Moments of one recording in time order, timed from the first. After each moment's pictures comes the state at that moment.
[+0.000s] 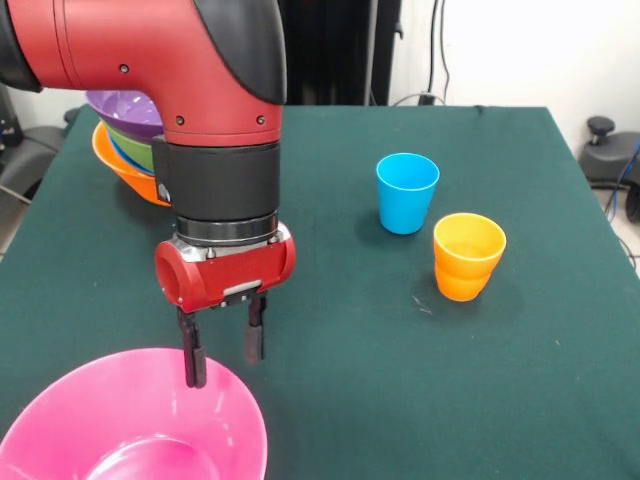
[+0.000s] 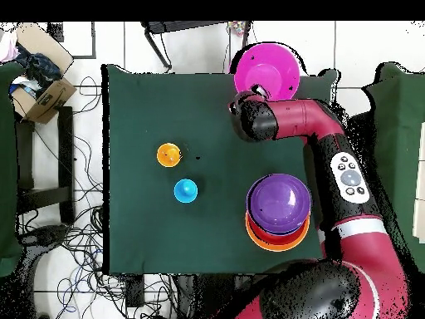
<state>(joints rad) -0.65 -0.40 0.59 1.23 -0.72 0.50 1.14</state>
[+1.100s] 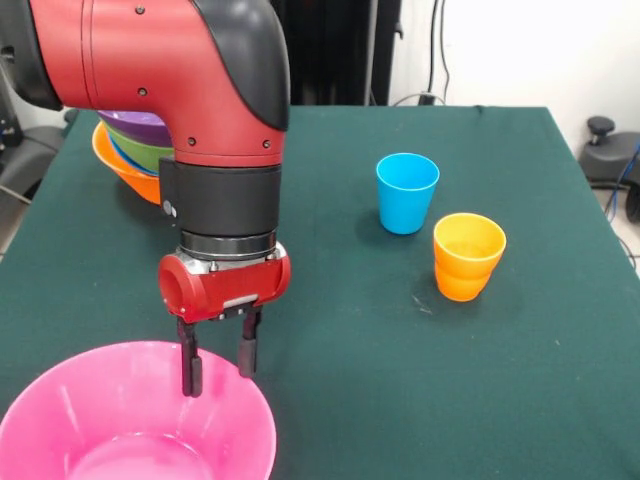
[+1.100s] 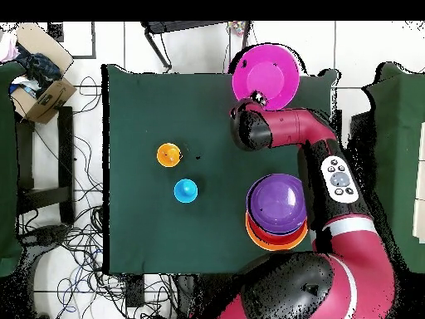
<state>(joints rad) -0.59 -0.37 0.47 1.23 -0.72 0.37 1.14</state>
